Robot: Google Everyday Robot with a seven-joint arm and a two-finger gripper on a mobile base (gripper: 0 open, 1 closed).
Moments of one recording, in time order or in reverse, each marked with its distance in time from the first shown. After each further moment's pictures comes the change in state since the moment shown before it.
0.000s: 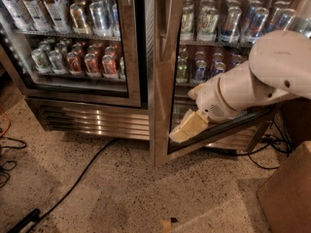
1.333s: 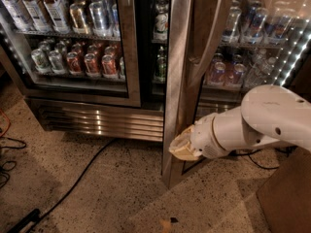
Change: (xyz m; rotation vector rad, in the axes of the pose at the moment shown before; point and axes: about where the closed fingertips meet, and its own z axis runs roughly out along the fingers) arm 0.046 0.056 0.047 -0.052 -0.048 -0.006
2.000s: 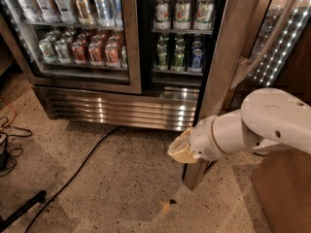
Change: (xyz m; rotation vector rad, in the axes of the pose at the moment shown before) arm 0.004 0.004 0.001 -0.001 -0.003 0.003
